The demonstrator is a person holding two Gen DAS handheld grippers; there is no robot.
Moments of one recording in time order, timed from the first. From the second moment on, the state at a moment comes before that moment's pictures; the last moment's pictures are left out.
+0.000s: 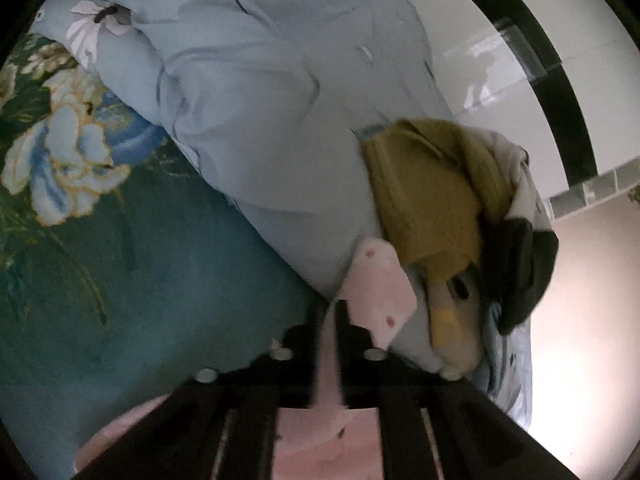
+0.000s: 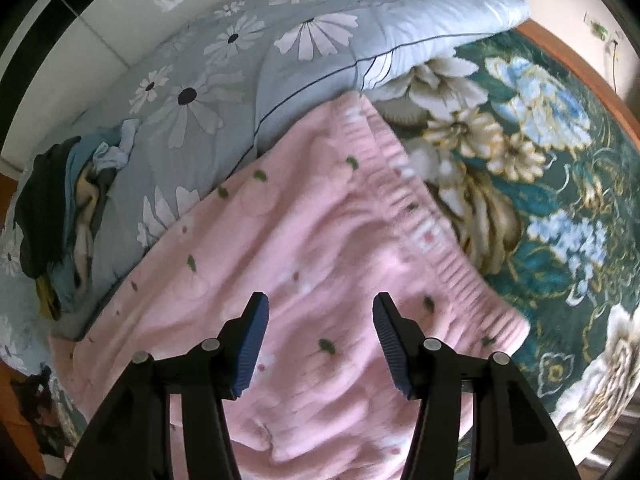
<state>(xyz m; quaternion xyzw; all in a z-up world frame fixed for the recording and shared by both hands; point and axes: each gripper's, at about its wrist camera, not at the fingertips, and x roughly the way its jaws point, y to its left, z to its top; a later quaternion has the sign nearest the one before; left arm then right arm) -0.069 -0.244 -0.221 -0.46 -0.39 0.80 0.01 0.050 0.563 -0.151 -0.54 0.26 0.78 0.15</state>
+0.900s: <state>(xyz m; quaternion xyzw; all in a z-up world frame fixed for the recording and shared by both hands) -0.056 -0.011 -0.250 -0.56 -0.26 0.76 0.19 0.038 0.524 -0.187 -0.57 0.27 0.77 0.10</state>
